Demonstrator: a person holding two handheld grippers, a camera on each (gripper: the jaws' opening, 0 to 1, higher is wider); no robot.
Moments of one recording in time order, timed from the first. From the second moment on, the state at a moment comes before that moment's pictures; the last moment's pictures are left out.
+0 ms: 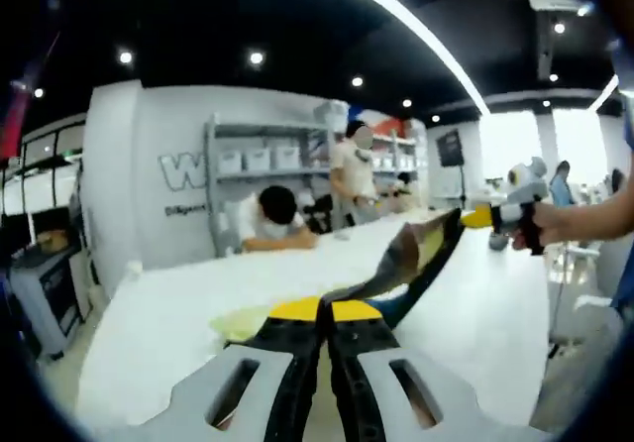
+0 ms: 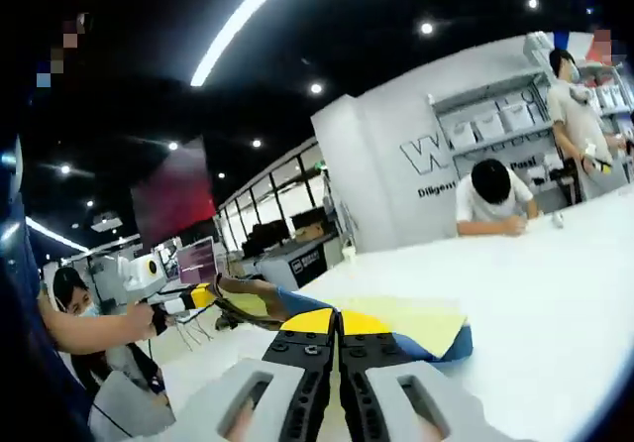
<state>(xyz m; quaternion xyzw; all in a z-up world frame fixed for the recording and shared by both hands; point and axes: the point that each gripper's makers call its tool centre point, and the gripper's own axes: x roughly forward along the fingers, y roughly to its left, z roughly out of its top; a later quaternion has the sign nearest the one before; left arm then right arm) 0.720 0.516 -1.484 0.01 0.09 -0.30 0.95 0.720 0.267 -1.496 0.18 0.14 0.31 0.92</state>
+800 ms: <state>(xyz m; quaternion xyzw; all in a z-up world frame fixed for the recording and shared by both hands) 0.609 0.507 -1.642 0.05 0.28 -0.36 0.89 0.593 0.272 -1.644 0.21 0.33 0.27 0.88</state>
